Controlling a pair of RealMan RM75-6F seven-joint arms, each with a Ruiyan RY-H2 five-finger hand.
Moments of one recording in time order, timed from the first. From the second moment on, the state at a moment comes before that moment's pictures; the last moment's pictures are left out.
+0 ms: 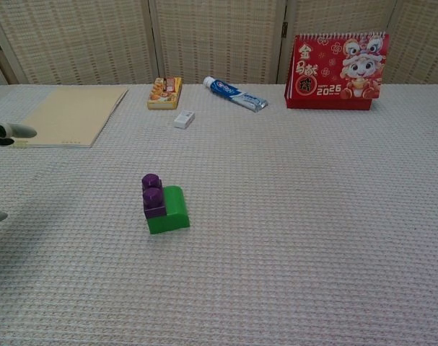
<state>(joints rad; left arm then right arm) -0.27 -1.28 -0.04 -1.79 1.41 1.20 0.07 0.07 -1.13 0.06 -1.58 -1.54 1.51 -0.06</state>
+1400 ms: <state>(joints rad) -0.49 -1.68 -0.24 -1.76 0.82 1.13 0.31 0.07 -1.06 0.04 -1.58 -1.59 1.52 0.11</state>
